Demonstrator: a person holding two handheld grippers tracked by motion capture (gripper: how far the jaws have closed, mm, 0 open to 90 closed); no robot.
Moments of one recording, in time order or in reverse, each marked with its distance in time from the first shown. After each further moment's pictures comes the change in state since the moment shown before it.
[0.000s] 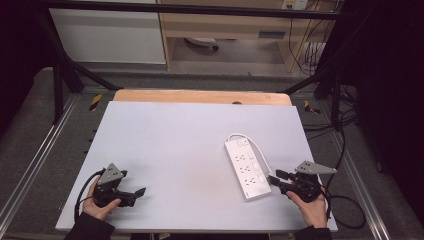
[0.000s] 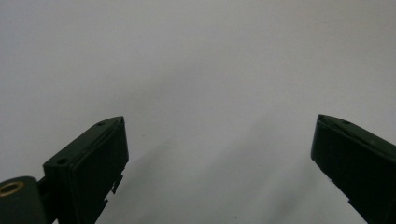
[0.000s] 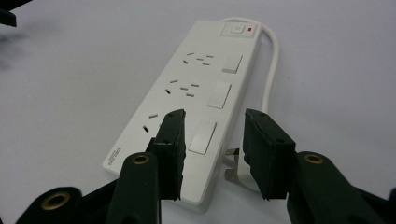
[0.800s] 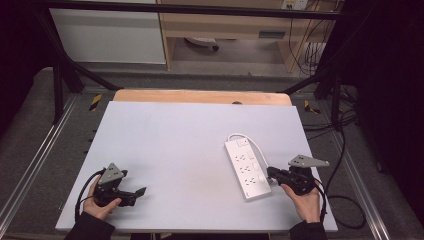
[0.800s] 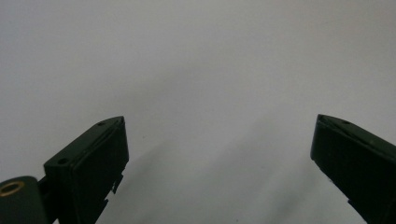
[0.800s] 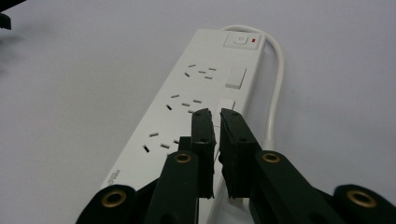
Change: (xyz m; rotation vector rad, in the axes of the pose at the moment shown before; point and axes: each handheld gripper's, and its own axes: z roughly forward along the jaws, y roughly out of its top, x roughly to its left) left arm 0.000 0.001 0.001 0.003 0.003 0.000; right arm 0.004 0.017 0.013 0.016 -0.009 -0.009
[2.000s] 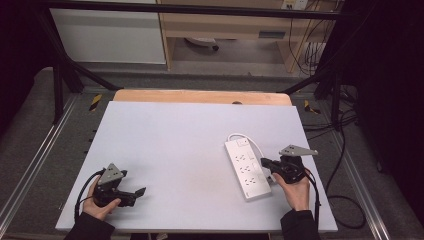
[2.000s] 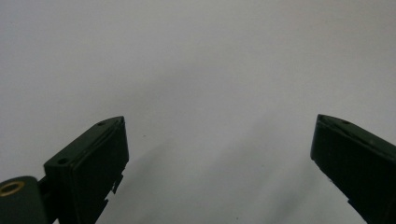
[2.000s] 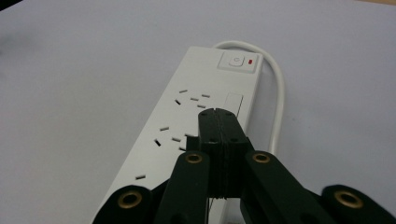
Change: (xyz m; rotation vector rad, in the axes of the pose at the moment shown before) left arm 0.000 -0.001 -0.001 -0.002 0.001 0.004; right arm -0.002 0.022 0.027 0.002 -0.025 0.002
